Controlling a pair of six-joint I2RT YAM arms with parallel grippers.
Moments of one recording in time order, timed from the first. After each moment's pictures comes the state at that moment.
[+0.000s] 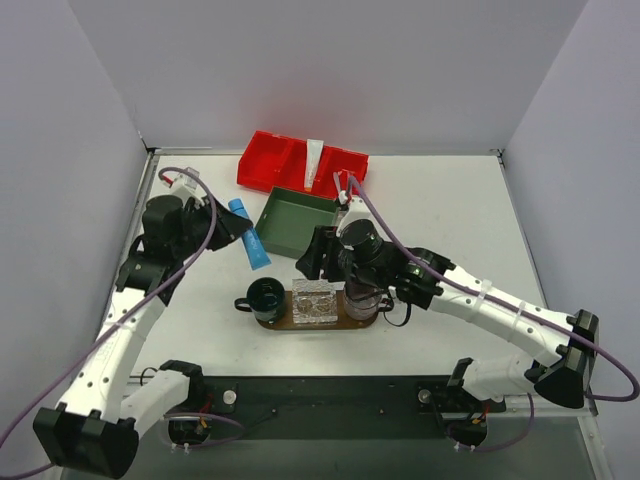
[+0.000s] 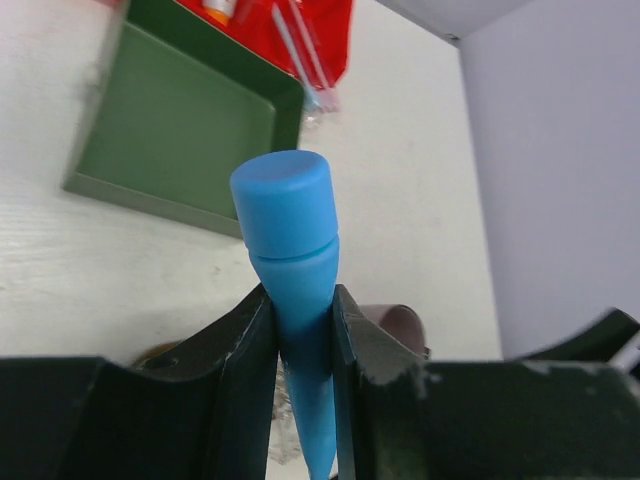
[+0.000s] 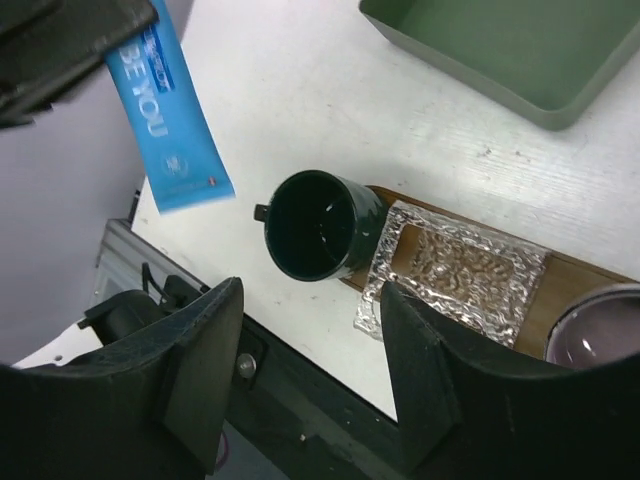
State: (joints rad) left arm -0.21 1.01 1.02 -0.41 0.26 -0.66; right arm 1.05 1.29 1.20 -0.47 0.21 0.79
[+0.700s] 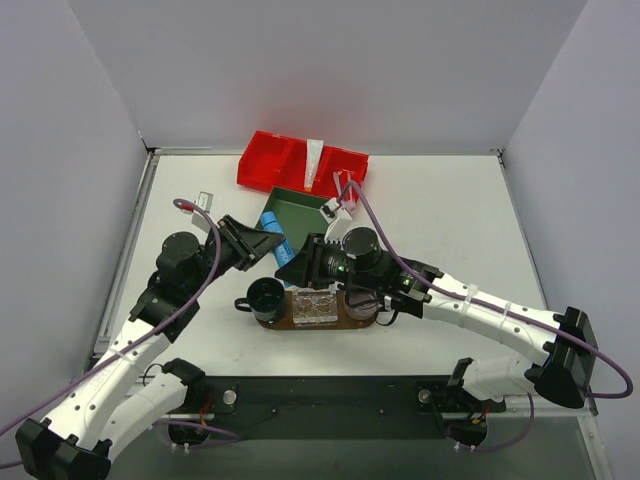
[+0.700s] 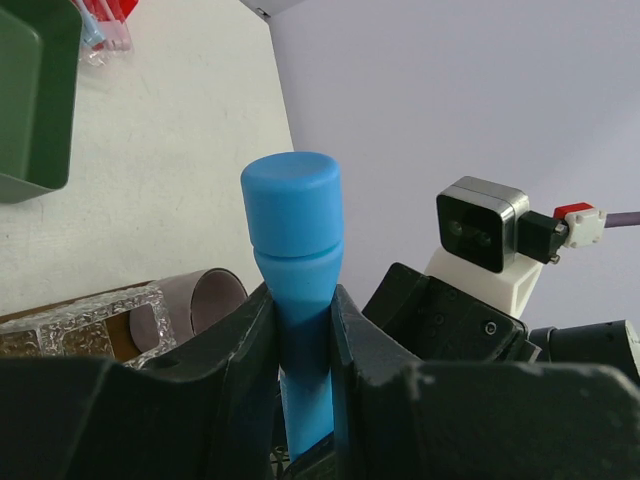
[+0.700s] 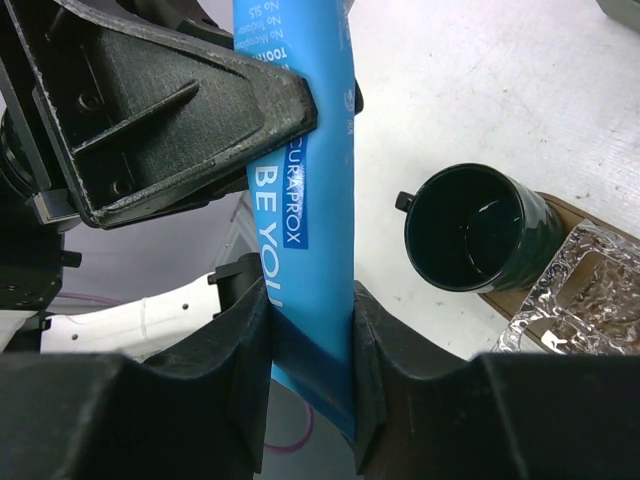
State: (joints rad) left arm -0.48 0.79 0.73 -0.03 0.24 -1.13; right arm 1.02 1.28 1.02 -0.05 -0.08 0.86
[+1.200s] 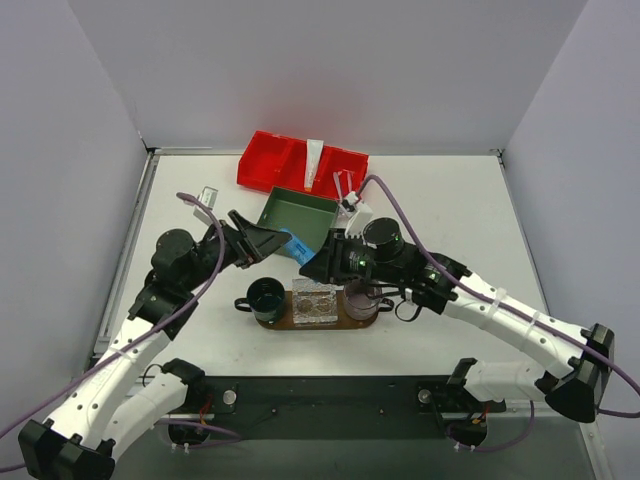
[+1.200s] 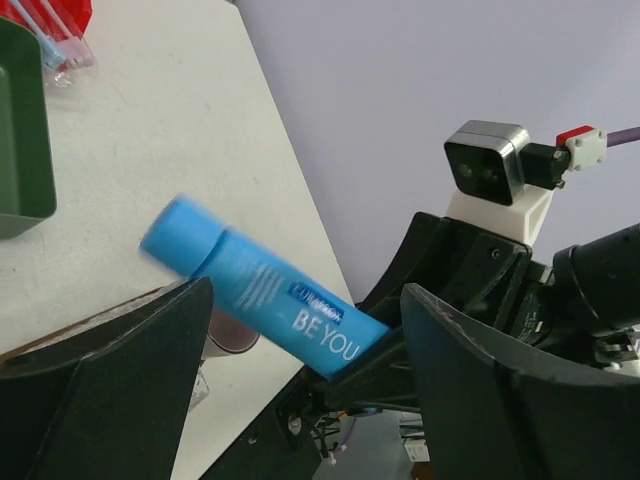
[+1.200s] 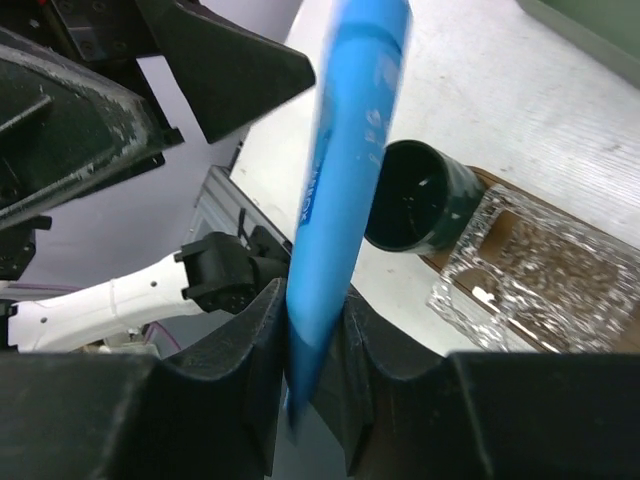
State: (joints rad) left arm -0.45 0.80 0.73 0.03 0.37 -1.02; right arm 0.96 1.20 1.04 -0.21 -0.13 0.81
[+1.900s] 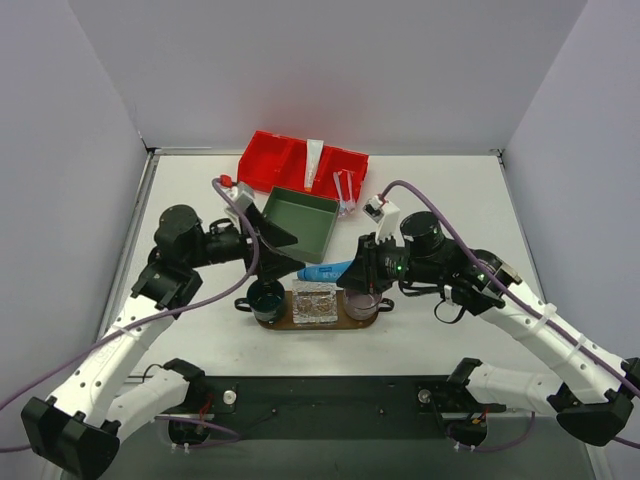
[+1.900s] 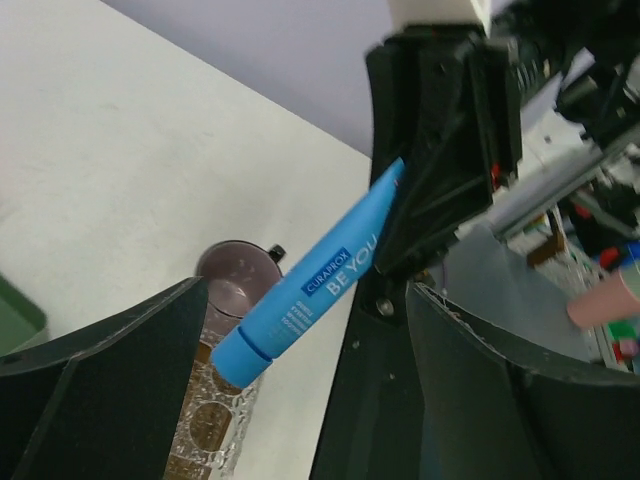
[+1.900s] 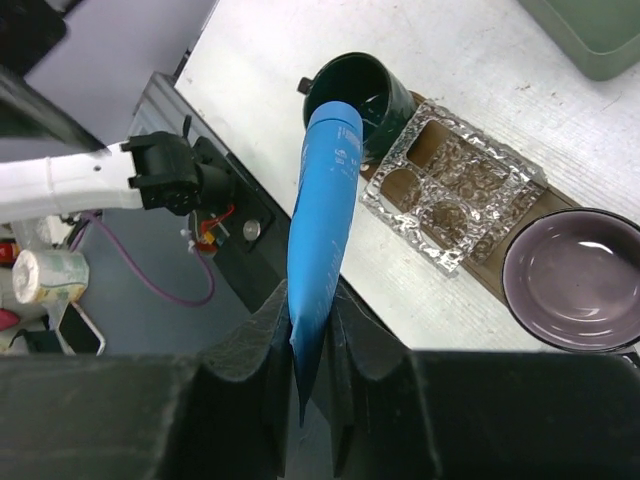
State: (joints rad) left arm -0.40 0.91 0.89 0.04 0.84 -0.50; right arm 0.85 1.05 1.15 -0.63 -0.24 0.53
